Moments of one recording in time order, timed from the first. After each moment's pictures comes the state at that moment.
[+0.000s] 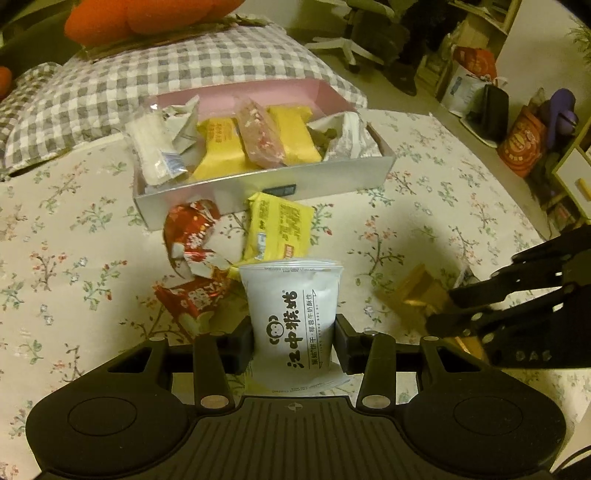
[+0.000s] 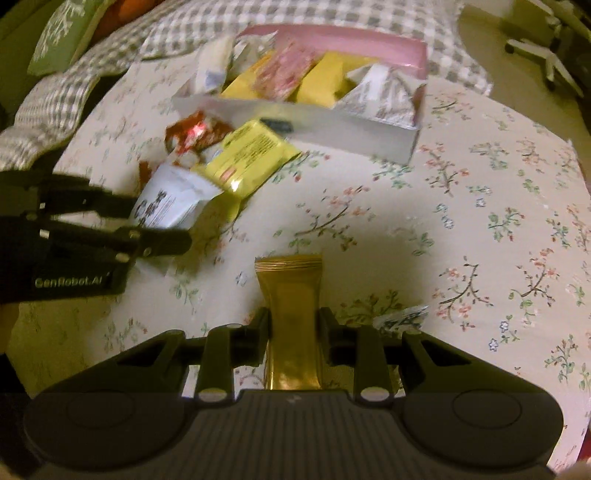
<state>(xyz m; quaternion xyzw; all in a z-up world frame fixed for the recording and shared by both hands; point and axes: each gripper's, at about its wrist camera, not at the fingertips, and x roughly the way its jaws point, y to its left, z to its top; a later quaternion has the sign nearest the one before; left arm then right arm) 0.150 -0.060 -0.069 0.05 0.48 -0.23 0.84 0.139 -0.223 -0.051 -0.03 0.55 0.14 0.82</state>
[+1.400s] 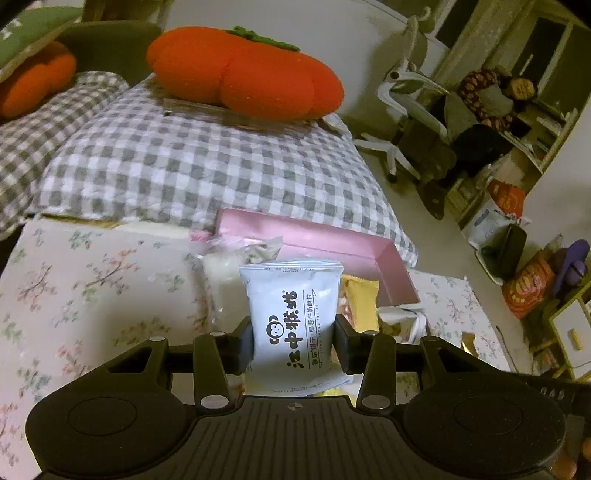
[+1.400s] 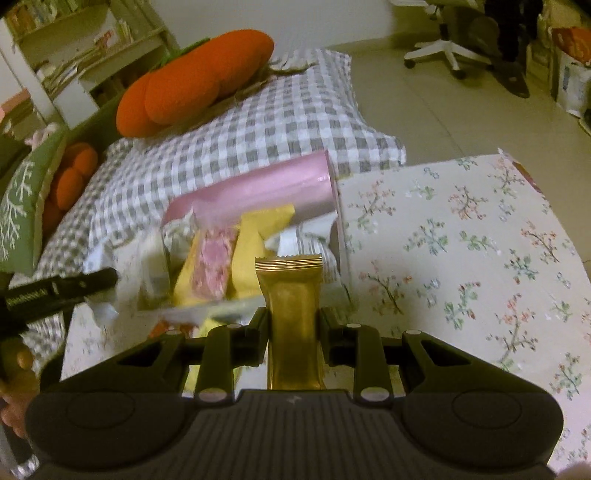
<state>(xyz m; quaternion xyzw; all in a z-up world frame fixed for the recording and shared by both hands) 0.261 0.000 -0.021 -0.11 0.40 -0.18 0.89 0.198 -0.267 -0.010 0.17 0.43 0.04 0.89</state>
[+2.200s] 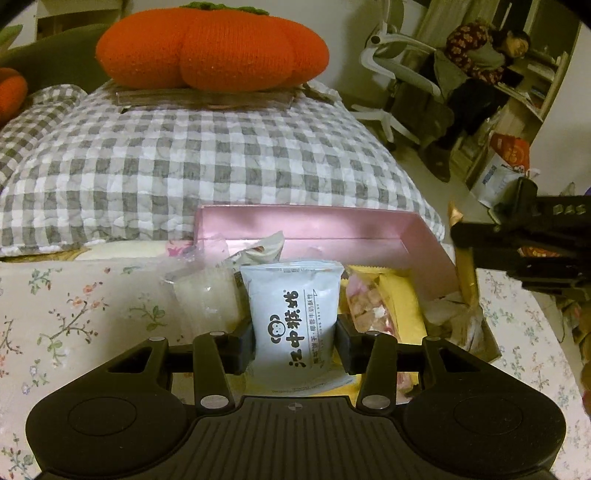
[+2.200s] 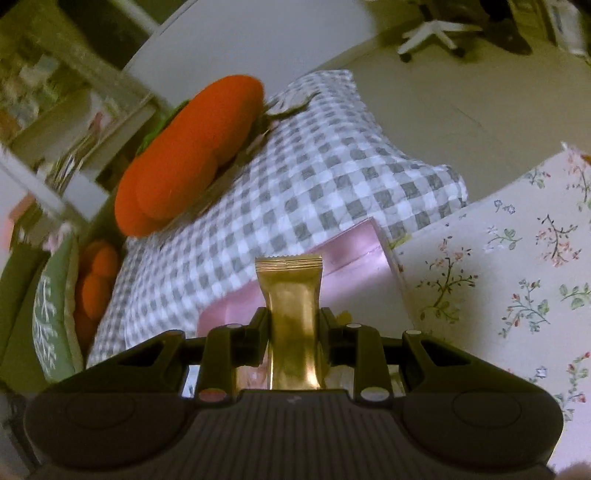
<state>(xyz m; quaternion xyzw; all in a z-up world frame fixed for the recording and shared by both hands) 0.311 -0.030 -0.062 -0.03 0.41 -0.20 0.89 0.292 -0.278 -0.024 0.32 0.37 0.05 0.87</state>
